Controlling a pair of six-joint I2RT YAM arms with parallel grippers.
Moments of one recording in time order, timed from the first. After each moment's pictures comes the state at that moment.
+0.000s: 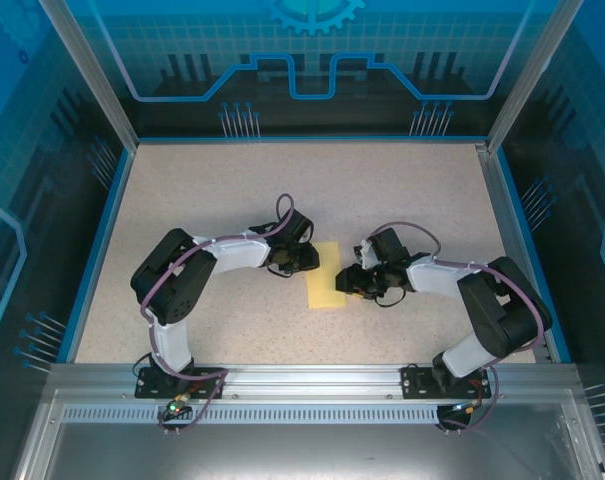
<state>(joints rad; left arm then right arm) -0.63 1.88 1.08 -0.27 0.18 -0.79 0.46 1.55 0.62 -0.15 -0.57 0.64</state>
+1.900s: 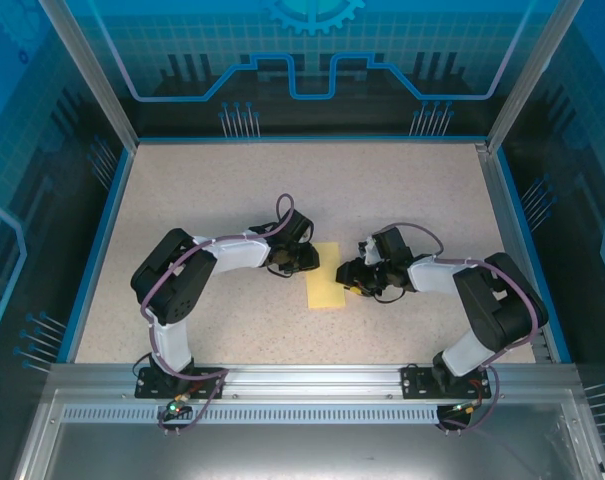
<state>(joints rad) -0.63 1.88 1.08 -0.27 0.18 -0.79 0.42 1.58 0.60 -0.01 -0.61 0.79</state>
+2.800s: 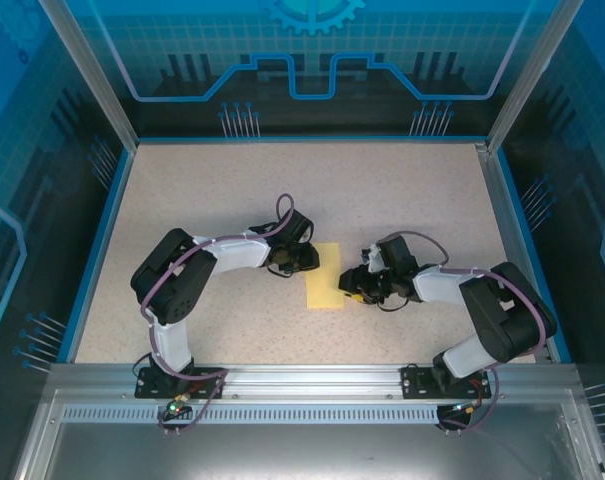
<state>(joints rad) -0.63 1.88 1.08 -0.27 0.17 -0.79 0.43 1.51 0.50 0.04 -0.64 0.83</state>
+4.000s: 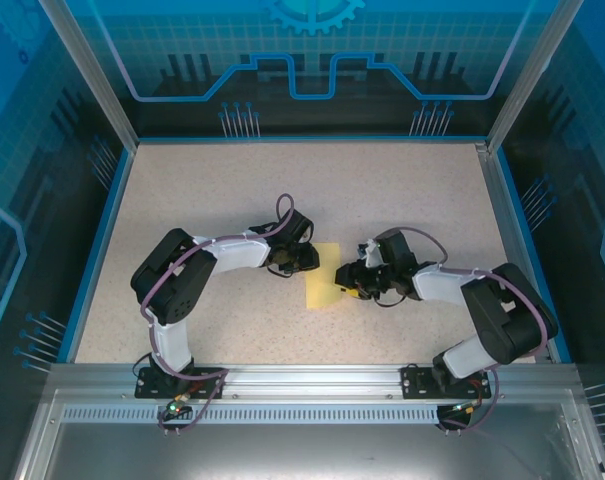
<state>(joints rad) -0.63 1.88 1.08 -0.27 0.18 -0.79 0.43 1.51 0.53 0.08 -0.69 0.88</state>
